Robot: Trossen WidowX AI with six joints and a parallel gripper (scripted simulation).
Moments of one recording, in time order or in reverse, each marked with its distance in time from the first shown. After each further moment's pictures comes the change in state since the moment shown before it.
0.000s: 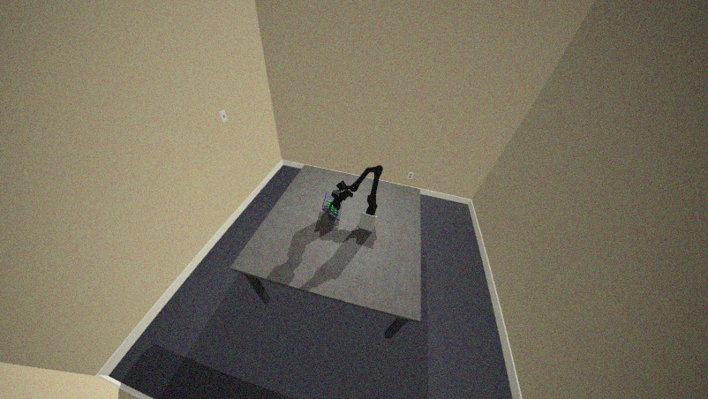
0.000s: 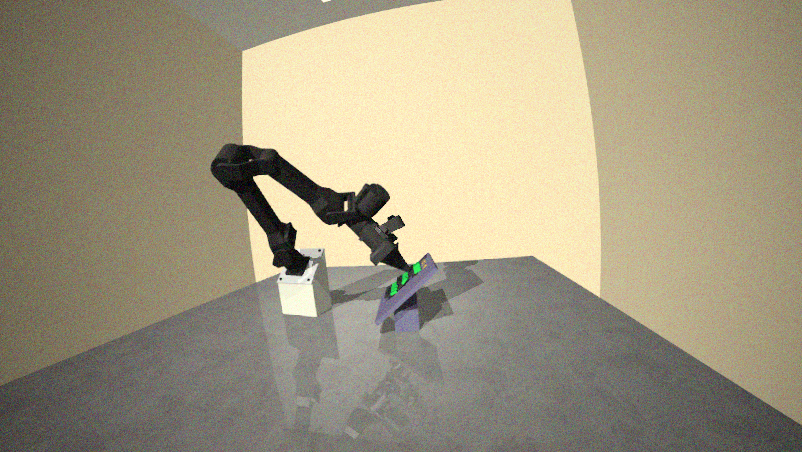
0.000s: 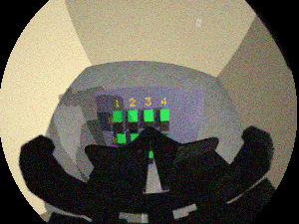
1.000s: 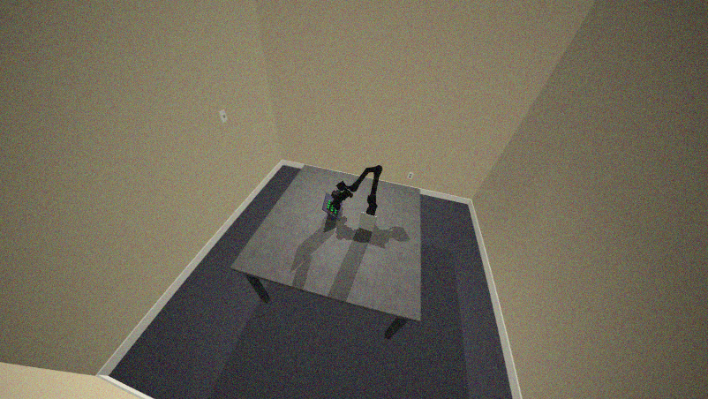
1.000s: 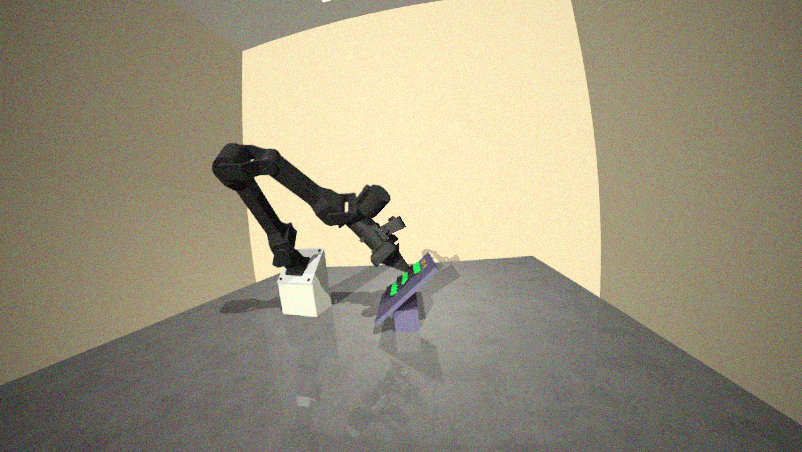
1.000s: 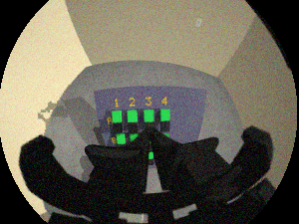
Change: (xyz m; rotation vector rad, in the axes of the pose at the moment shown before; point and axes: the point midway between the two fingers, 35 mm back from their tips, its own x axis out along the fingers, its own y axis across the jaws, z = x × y) arm 0.003 0.000 -0.001 -0.001 0.002 0.000
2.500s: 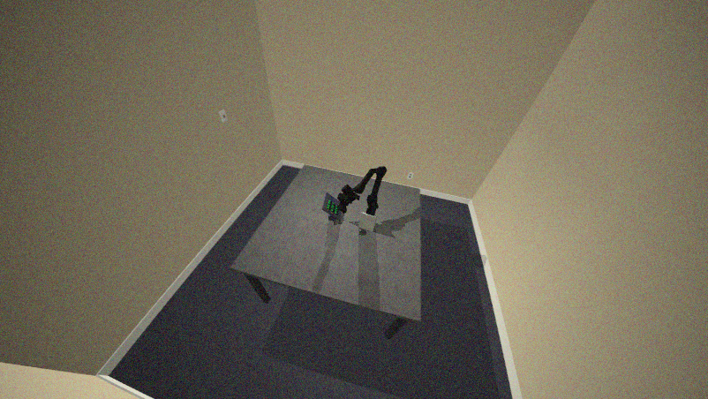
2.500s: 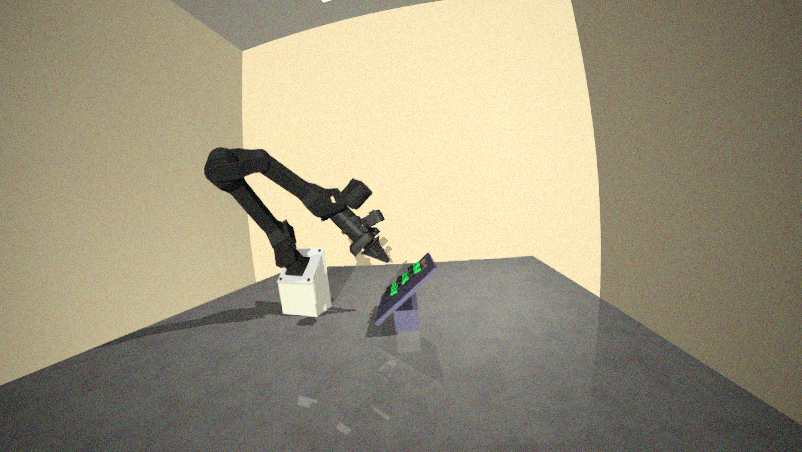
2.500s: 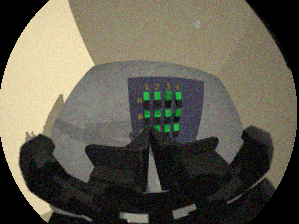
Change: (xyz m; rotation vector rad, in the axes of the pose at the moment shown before) arm -0.051 0.049 -0.029 0.012 0.000 0.007
